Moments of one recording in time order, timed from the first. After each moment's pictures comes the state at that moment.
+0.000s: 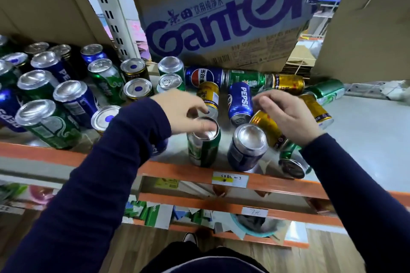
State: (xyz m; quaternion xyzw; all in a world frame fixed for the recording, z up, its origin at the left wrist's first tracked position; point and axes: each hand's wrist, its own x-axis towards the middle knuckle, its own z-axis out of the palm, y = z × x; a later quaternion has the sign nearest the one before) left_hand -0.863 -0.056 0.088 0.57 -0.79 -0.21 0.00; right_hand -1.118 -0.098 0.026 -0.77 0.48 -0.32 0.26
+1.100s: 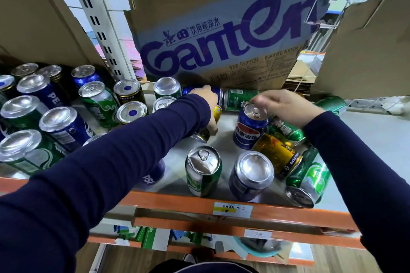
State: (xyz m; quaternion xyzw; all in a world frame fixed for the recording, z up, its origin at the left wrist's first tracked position) left_hand -0.905 -0.184 0.046 0.62 -0.77 -0.05 -0.13; right_hand -1.112 -0.175 0.060 -0.78 0.54 -0.14 0.29
